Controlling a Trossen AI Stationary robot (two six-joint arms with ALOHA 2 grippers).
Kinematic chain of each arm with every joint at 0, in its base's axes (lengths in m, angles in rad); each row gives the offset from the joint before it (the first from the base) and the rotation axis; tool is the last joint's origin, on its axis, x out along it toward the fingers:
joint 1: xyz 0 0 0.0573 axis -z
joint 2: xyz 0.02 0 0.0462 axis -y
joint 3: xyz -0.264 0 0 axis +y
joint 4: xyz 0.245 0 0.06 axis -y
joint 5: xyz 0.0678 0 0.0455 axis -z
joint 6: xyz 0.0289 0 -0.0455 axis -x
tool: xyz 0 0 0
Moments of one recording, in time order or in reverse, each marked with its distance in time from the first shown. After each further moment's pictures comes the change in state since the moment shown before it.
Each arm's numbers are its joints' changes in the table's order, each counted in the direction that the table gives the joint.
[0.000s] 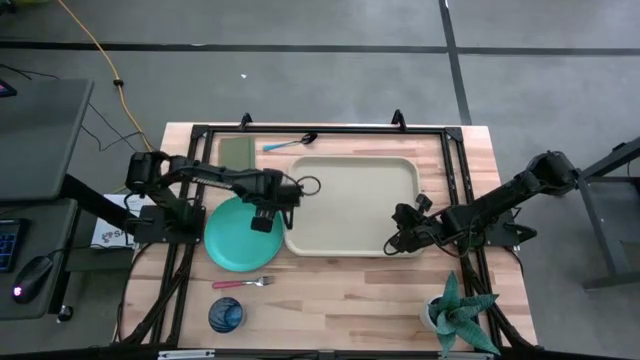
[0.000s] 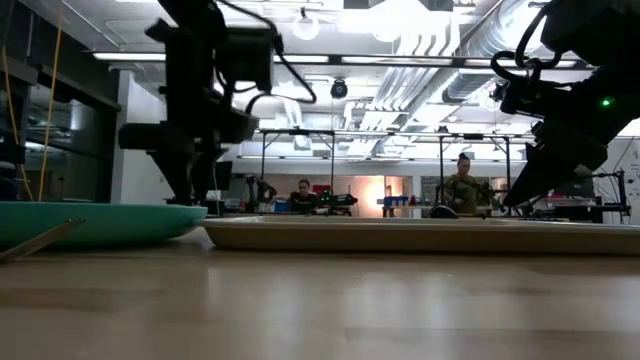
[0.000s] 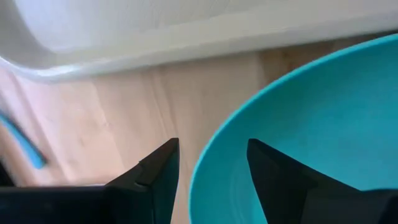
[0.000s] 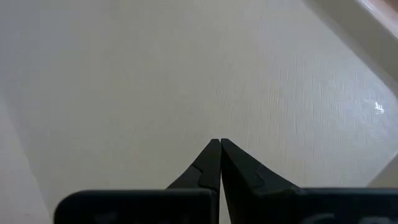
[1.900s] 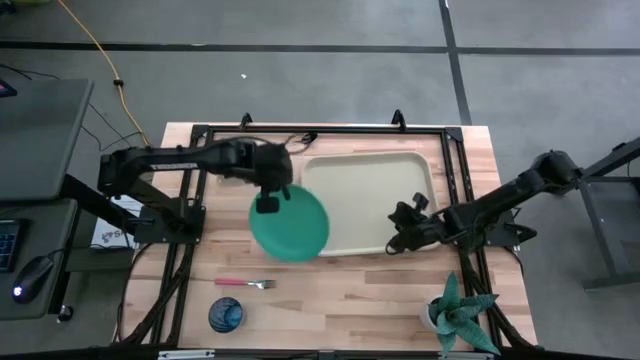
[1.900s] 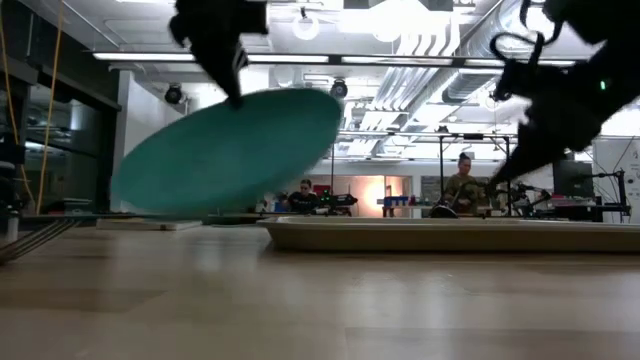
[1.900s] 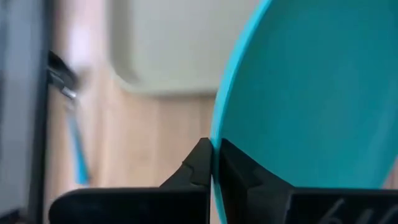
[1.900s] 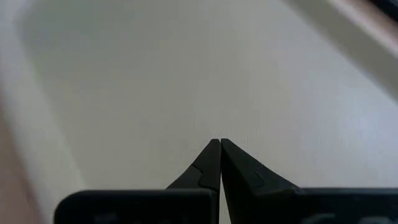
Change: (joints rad) left arm -0.079 0.235 -0.240 -0.065 0.128 0.072; right arm -0.003 0.062 0.000 0.093 0.014 0.112
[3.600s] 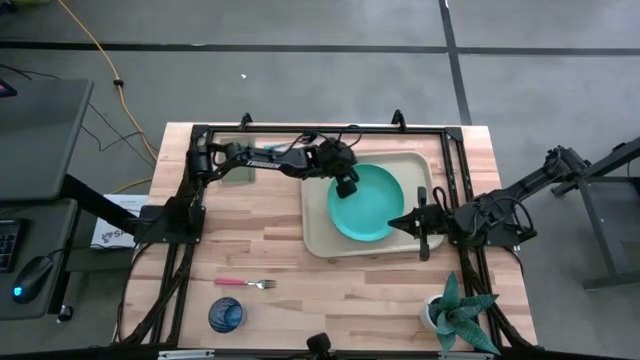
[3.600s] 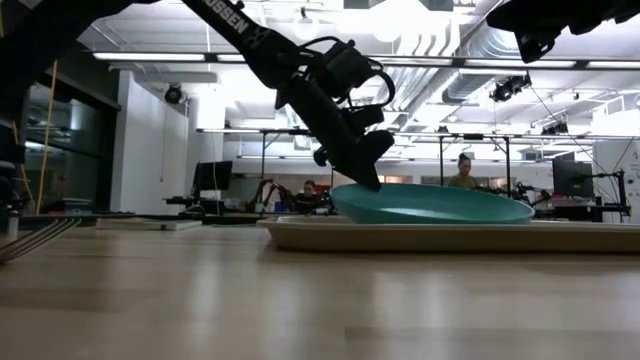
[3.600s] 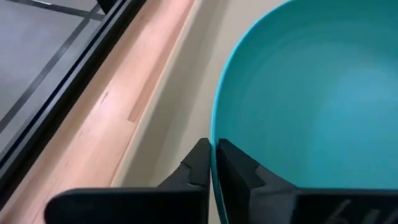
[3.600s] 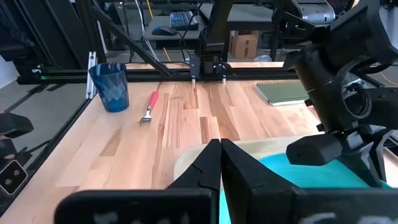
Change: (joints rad) left arm -0.104 -0.684 -0.211 0.856 -0.057 0.145; right arm -0.122 0.426 0.000 0.339 -0.125 0.524
